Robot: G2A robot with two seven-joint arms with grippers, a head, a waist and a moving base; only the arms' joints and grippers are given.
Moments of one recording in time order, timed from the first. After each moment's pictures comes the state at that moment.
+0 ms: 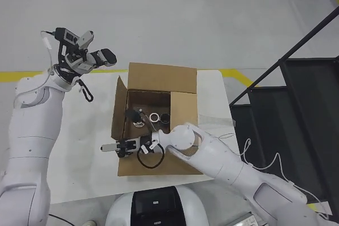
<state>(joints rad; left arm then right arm) 0.67 -1.23 -1.31 -1.04 -0.68 -0.30 -1.14 -0.89 -1.31 0.59 -1.43 0.29 -0.08 0.72</state>
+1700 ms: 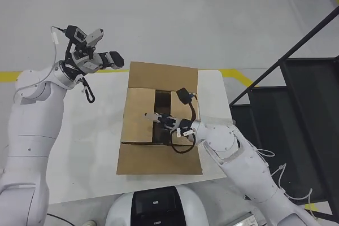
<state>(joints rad) 0.64 -1.23 -1.26 -1.07 -0.70 -0.15 -1.14 -1.23 -1.19 1.07 -1.77 -0.07 0.17 0.61</state>
